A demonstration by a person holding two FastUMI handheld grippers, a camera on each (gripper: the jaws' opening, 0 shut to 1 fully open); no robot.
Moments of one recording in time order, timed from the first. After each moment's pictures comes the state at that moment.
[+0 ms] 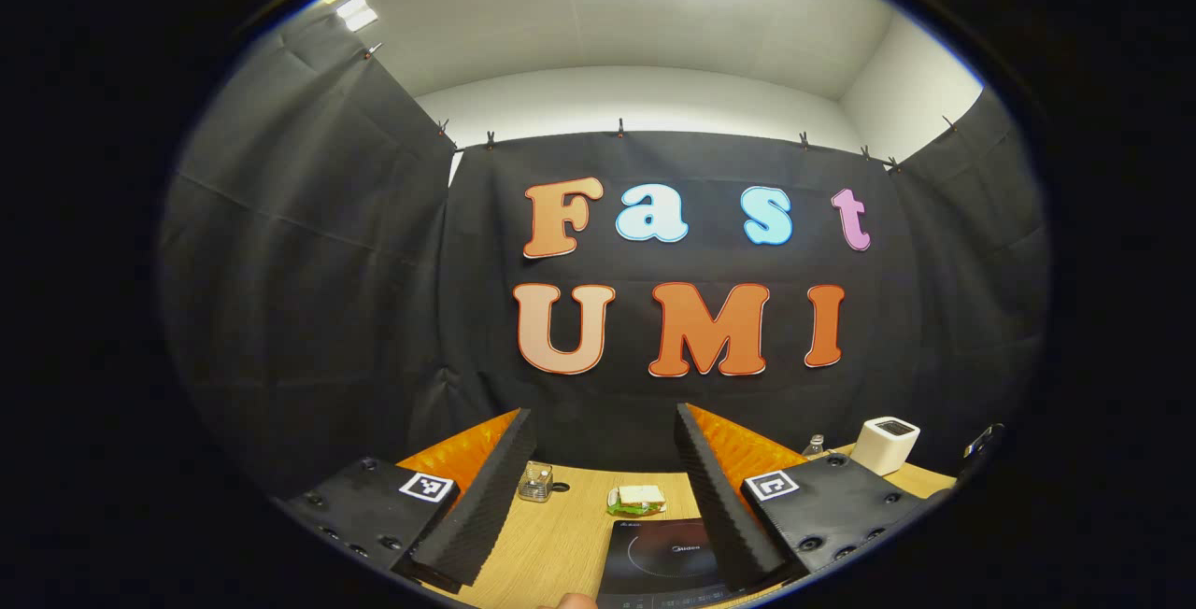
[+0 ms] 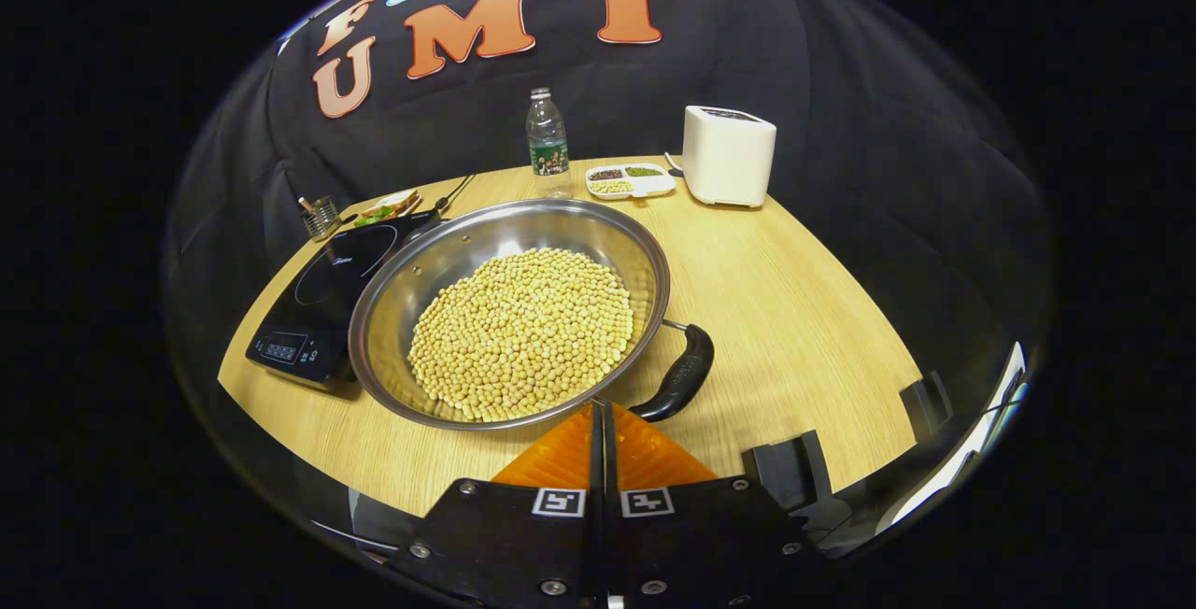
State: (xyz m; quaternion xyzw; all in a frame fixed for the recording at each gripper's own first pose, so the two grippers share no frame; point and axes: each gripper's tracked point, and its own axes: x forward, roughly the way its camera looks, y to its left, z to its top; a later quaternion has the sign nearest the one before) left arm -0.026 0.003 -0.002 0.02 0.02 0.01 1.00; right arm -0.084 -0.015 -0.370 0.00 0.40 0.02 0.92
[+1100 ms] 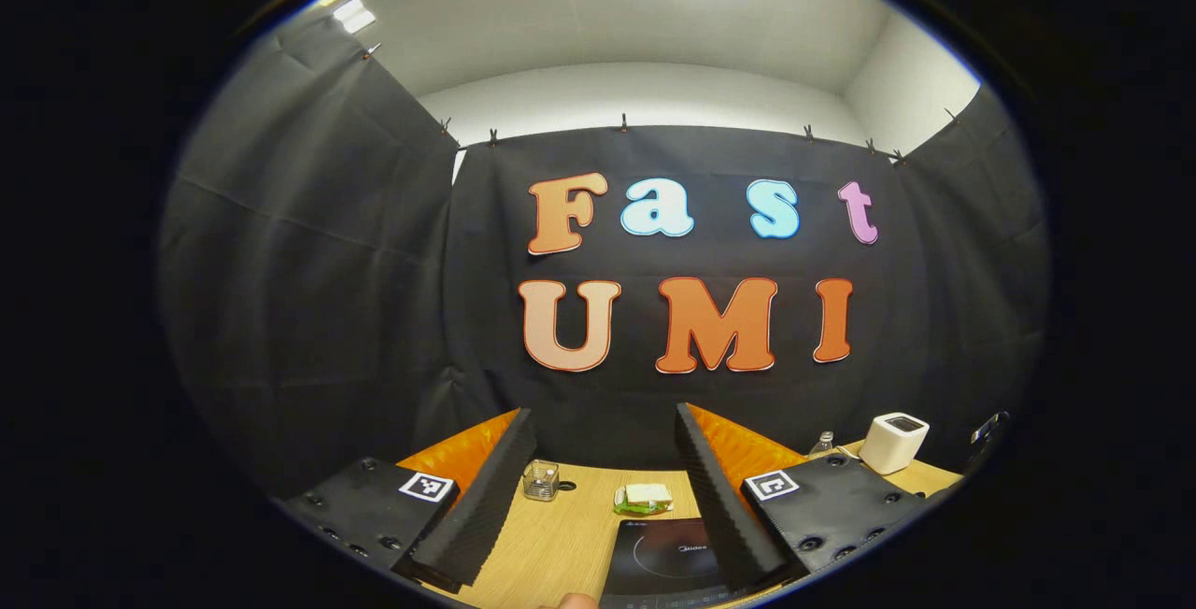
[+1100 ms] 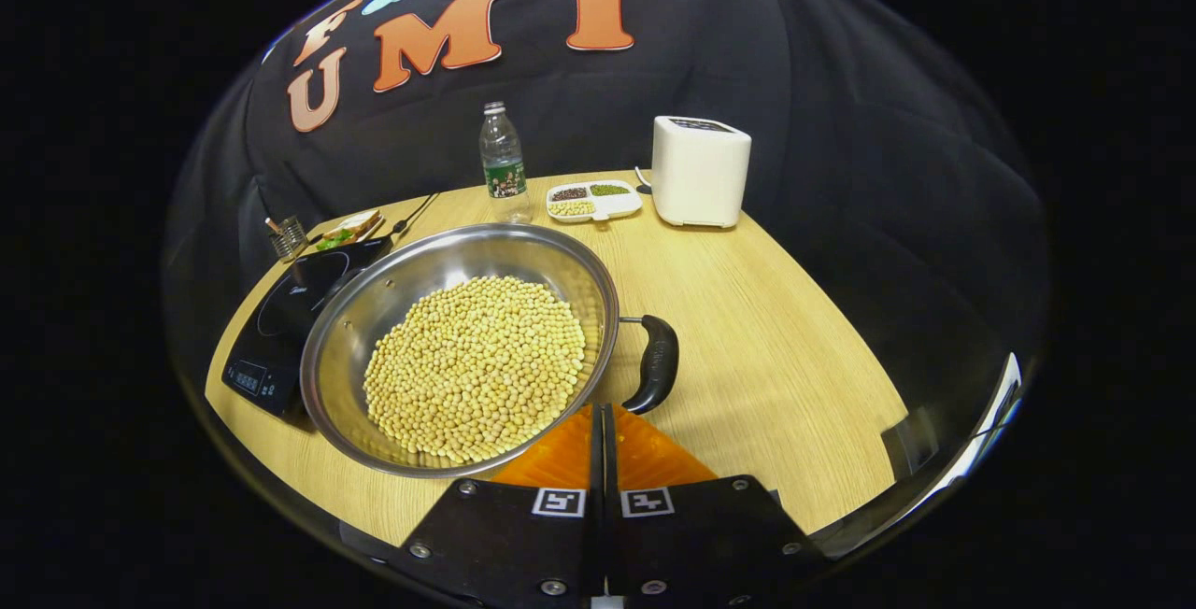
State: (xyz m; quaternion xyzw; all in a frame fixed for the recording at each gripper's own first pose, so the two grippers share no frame) left arm -0.015 0.006 -0.009 0.02 0.02 0.02 1.00; right arm -0.031 -0.050 -0.376 0.00 0.38 -0.01 0.93
